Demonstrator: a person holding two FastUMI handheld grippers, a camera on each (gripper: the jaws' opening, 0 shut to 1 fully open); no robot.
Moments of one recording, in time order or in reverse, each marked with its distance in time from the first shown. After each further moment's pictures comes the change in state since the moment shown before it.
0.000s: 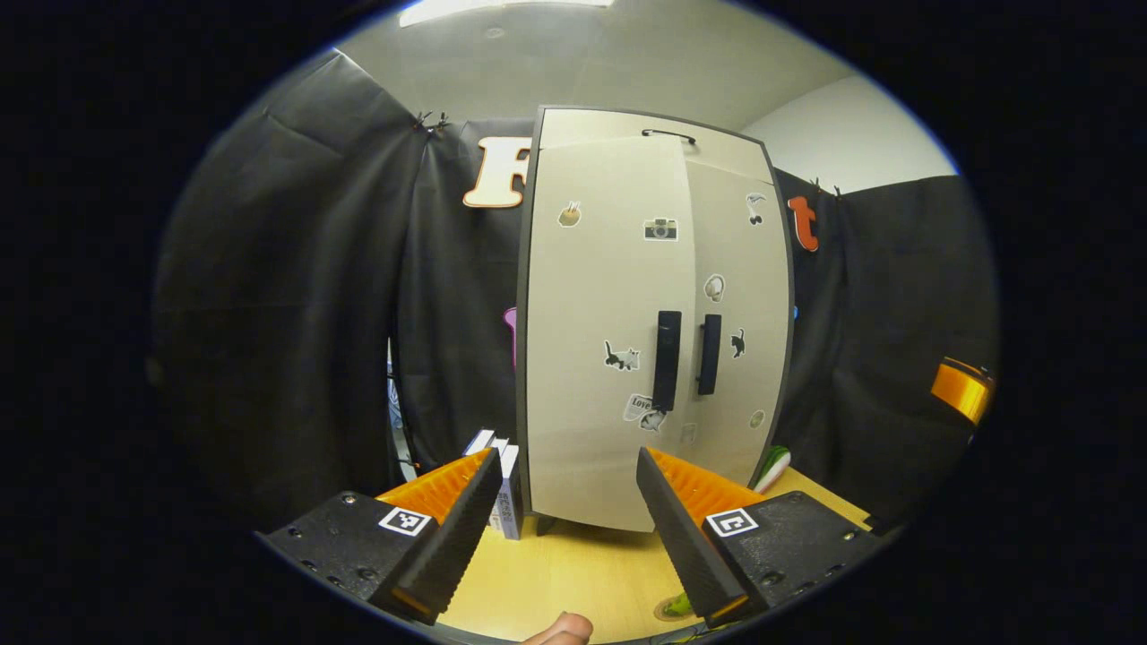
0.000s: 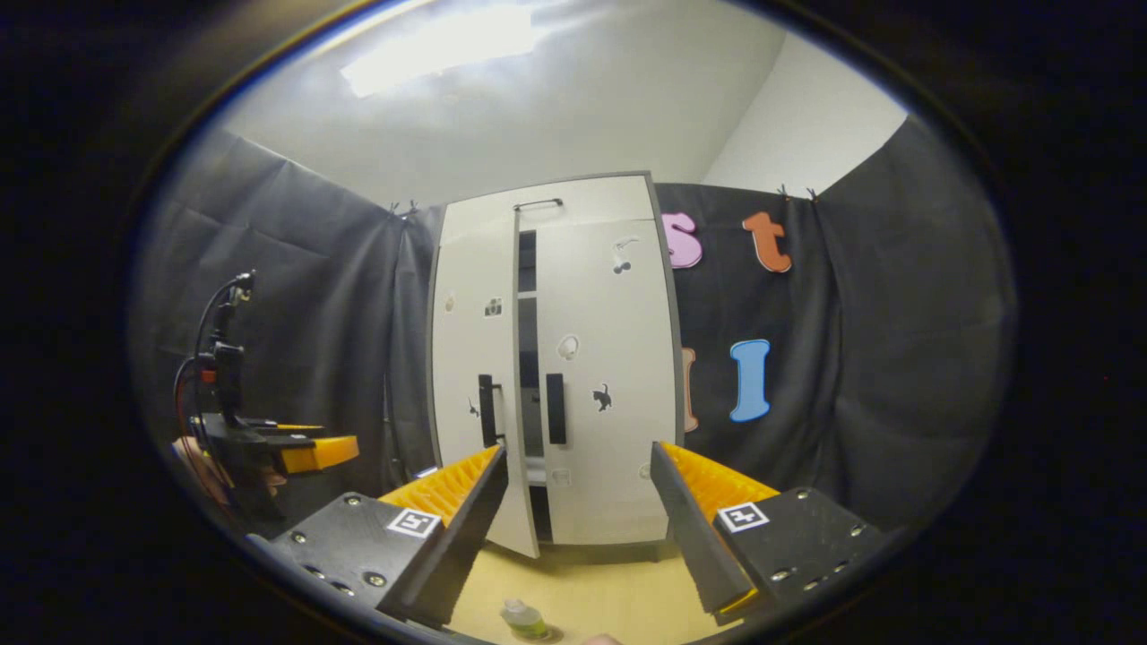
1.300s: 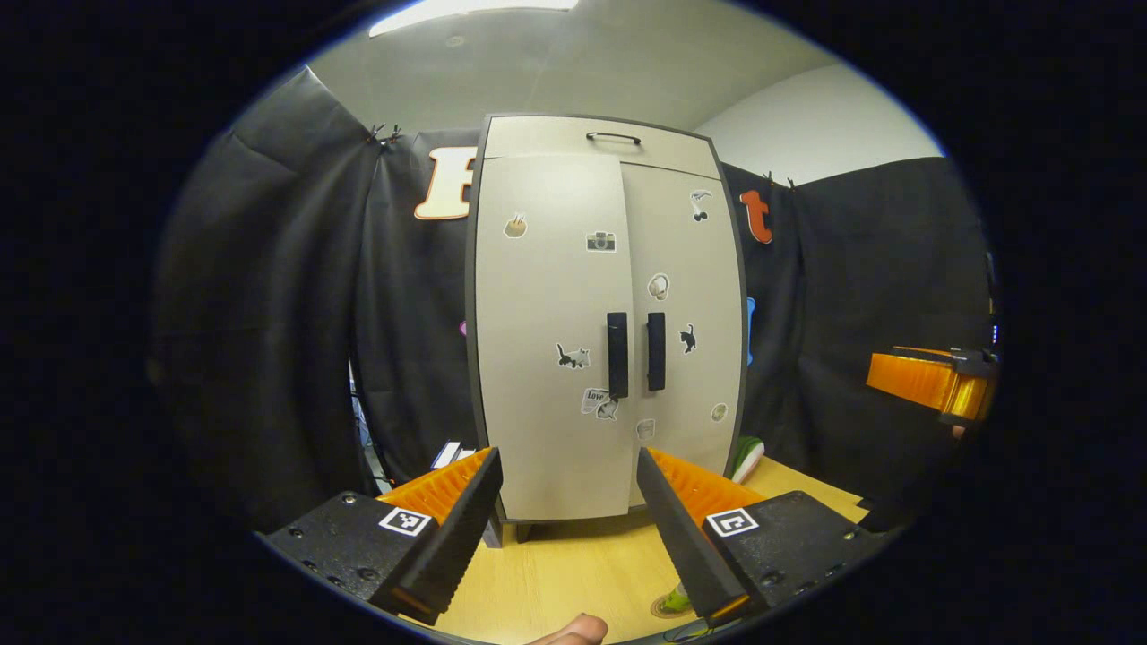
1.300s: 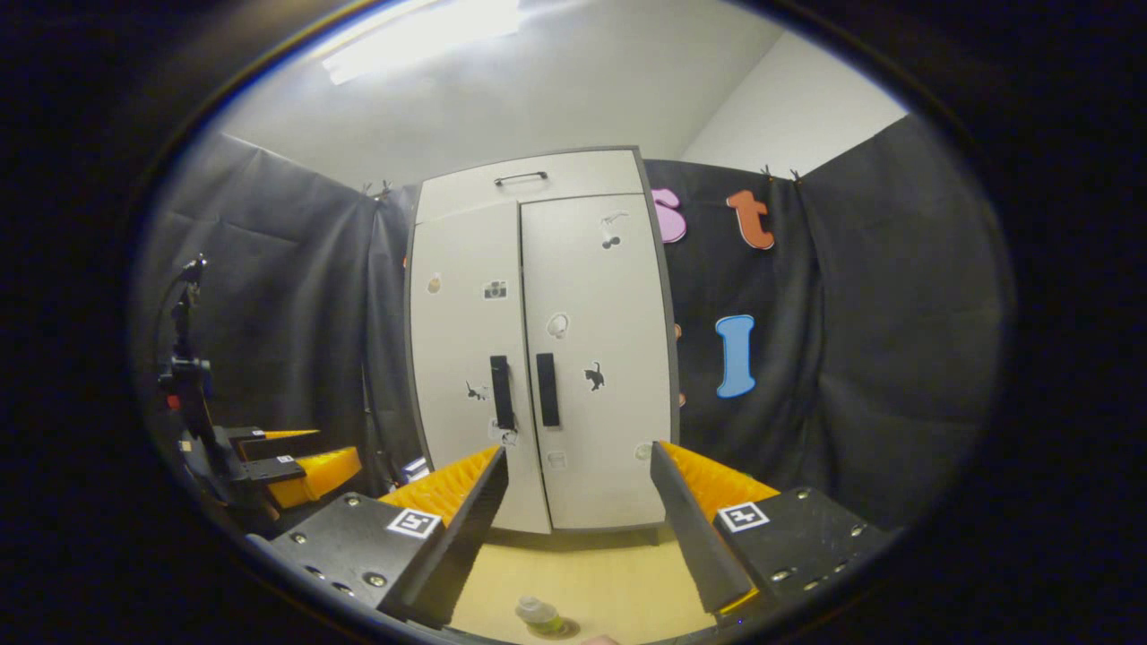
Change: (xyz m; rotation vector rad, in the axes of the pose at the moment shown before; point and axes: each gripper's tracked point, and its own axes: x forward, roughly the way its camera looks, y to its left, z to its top) left arm 0.000 -0.050 -0.001 0.062 -0.035 -0.145; right arm 0.014 0.009 -0.010 -0.005 0.092 -0.098
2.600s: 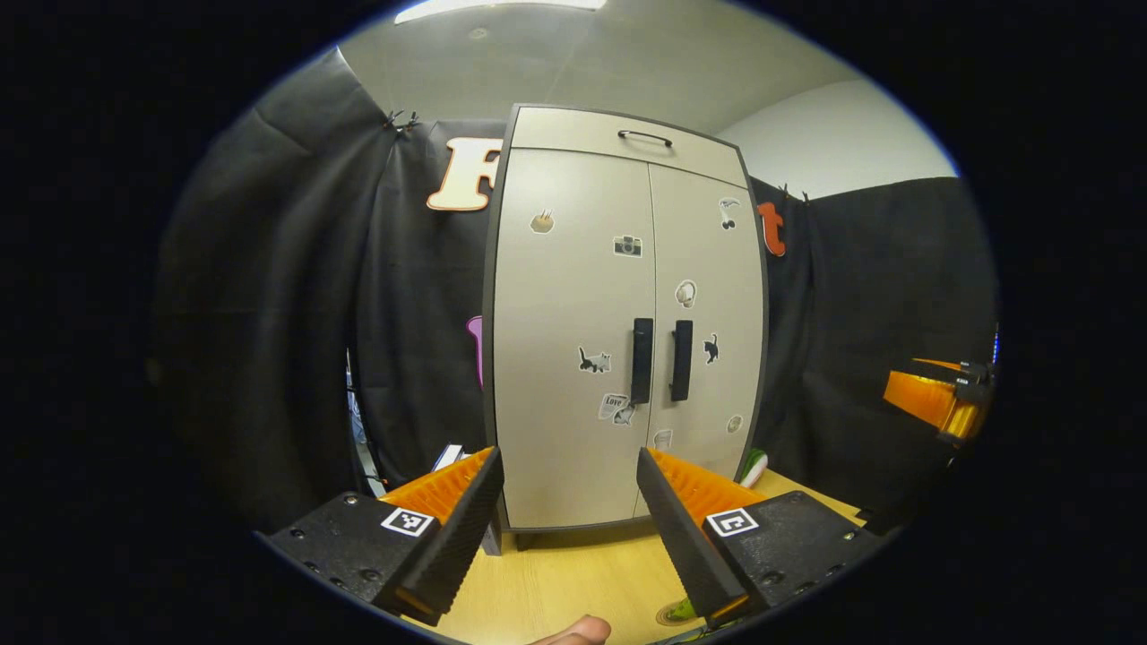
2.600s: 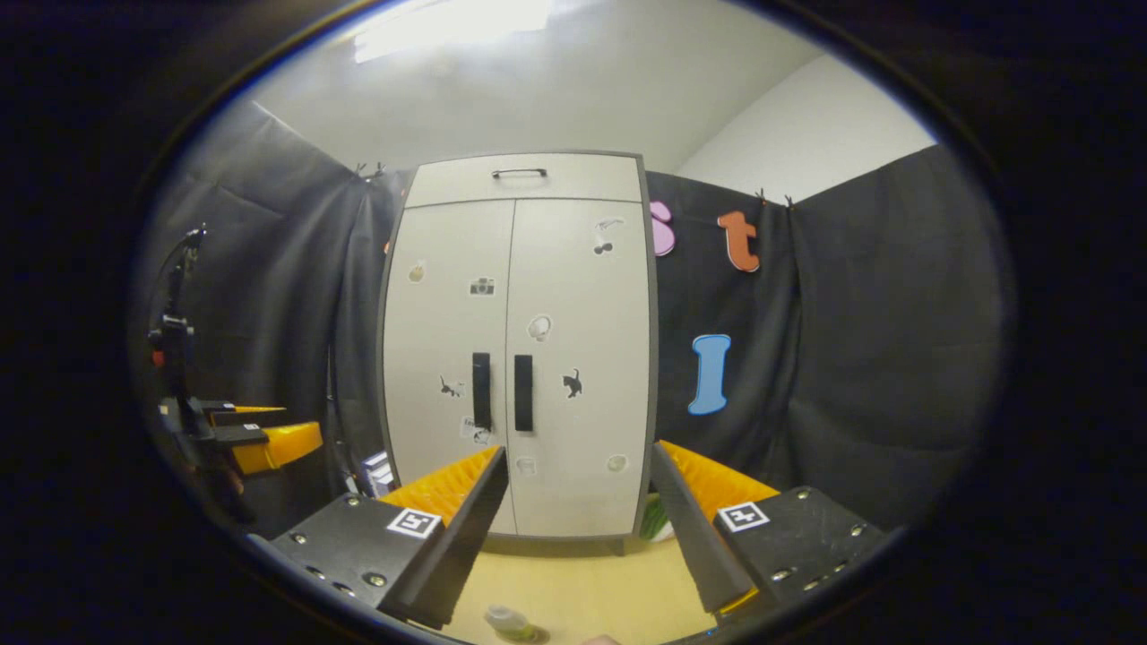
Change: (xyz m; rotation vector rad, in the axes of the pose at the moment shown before) left arm 0.030 0.037 0.000 -0.064 -0.017 0.001; right arm 0.018 0.004 -0.001 -0.106 -0.040 -0.091
